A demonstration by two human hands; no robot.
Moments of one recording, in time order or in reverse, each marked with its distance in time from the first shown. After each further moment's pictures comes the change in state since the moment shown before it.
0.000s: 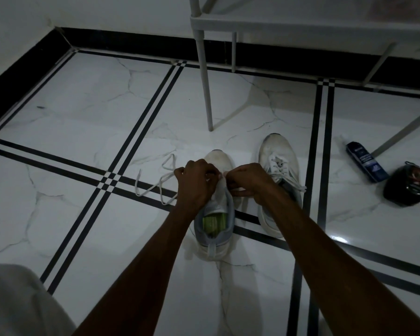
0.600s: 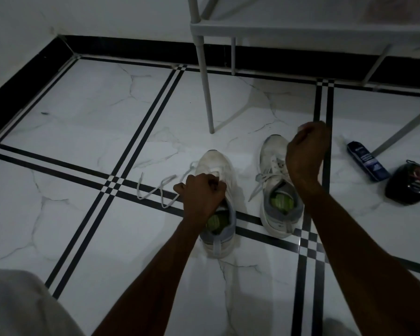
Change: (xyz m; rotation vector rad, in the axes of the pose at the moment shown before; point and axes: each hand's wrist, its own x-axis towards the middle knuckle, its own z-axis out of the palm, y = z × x) left_hand -0.022 0.014 0.004 -0.066 0.027 -0.216; right_hand 0.001 -0.026 -0.082 -0.241 0.952 -0.765
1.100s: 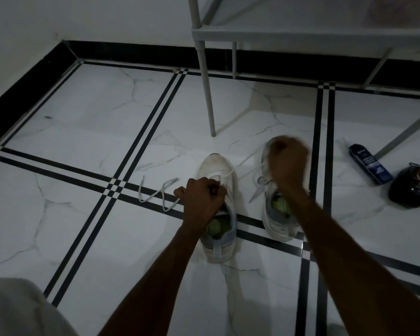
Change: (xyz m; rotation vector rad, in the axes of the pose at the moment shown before) left_hand 0.000 -0.011 0.001 -0.123 0.005 0.078; right_hand -0.025 -0.011 0.019 -0.062 -0.228 0.013
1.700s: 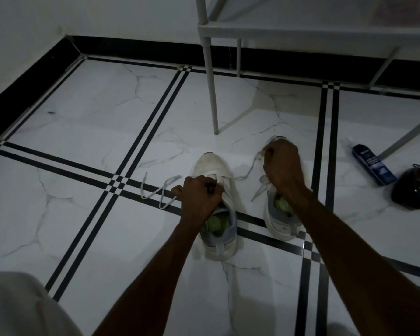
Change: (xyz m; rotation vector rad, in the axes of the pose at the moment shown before) left_hand 0.002 -0.015 -0.003 0.003 0.023 -0.011; right_hand -0.001 0.012 0.011 -0.085 -0.266 -0.132
